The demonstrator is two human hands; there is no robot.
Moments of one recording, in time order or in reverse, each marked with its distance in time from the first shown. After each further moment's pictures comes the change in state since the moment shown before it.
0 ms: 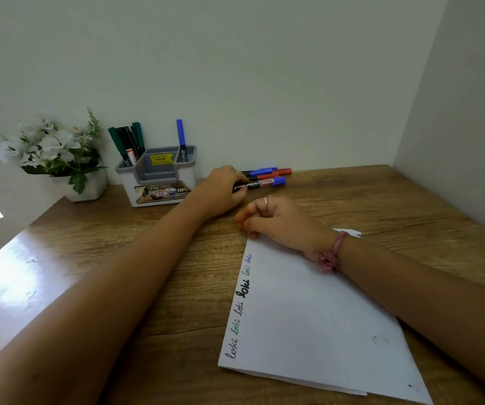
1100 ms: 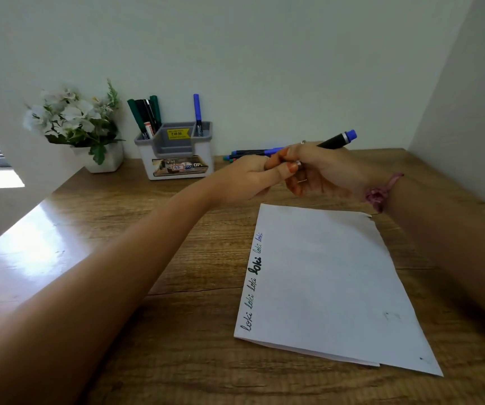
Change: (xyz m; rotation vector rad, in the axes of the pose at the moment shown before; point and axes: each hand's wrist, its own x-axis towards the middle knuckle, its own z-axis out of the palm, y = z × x) left_hand -0.060 0.060 -0.043 -0.637 -0.262 0.059; right_hand 0.000 -0.031 -0.045 0.320 -0.148 0.085
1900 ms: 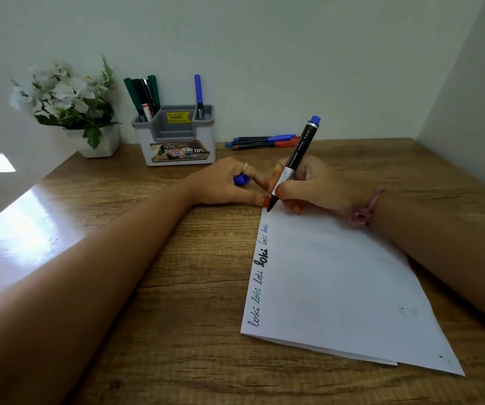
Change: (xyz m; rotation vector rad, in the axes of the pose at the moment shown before) left_hand -0.012 -0.050 -0.014 0.140 -0.080 -0.077; right_hand 0.000 0.033 0.023 -0.291 -0.058 -0.162
